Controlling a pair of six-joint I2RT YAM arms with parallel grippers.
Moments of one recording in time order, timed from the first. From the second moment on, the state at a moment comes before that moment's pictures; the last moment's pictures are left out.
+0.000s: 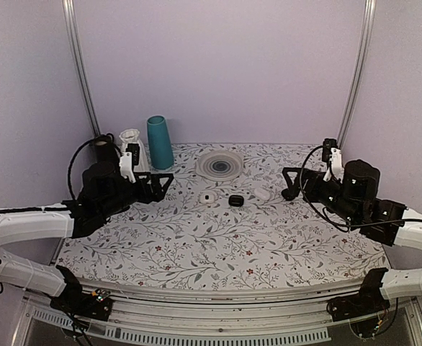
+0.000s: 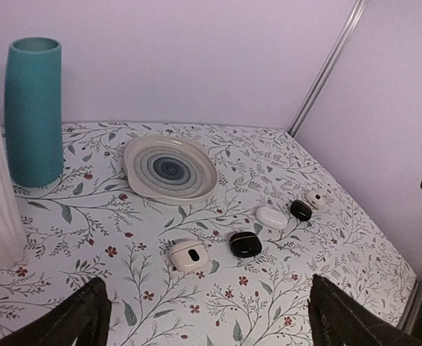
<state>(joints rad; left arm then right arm) -0.65 1.19 0.57 0.44 -0.05 -0.39 0.84 0.90 0.65 0.07 0.35 0.52</state>
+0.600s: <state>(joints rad) -0.59 0.95 0.38 0.38 -0.22 -0.38 0.11 1.16 0.37 0.45 0.40 0.29</state>
